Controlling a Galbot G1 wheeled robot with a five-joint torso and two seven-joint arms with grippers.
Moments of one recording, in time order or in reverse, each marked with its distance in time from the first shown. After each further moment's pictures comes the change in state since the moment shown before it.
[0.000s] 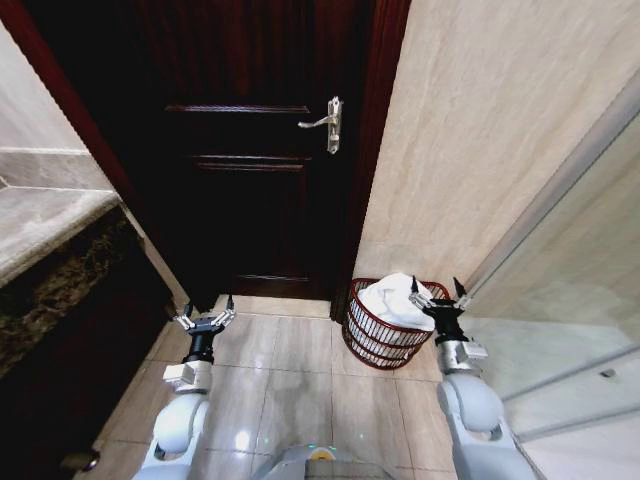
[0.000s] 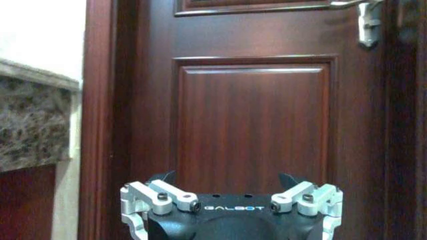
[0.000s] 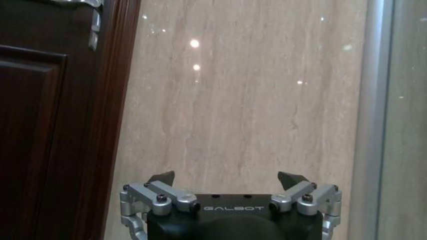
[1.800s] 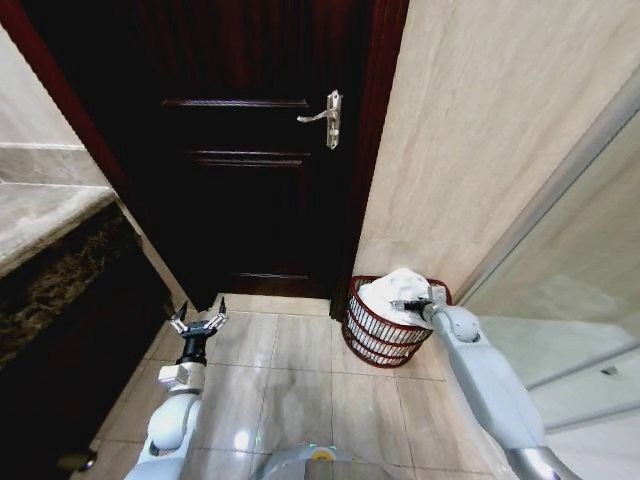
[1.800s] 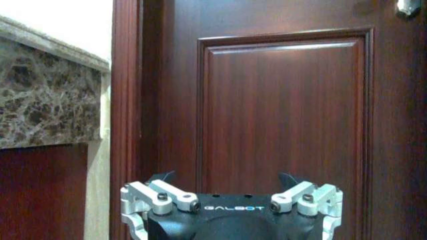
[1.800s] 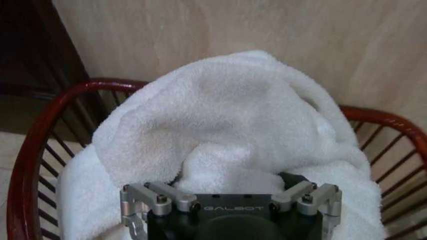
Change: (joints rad) left arm -0.037 0.015 -0.080 0.125 -0.044 -0.065 0.021; right arm 0.633 -0.332 -0.310 -0.669 0.353 -0.810 -0.128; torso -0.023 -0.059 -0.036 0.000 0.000
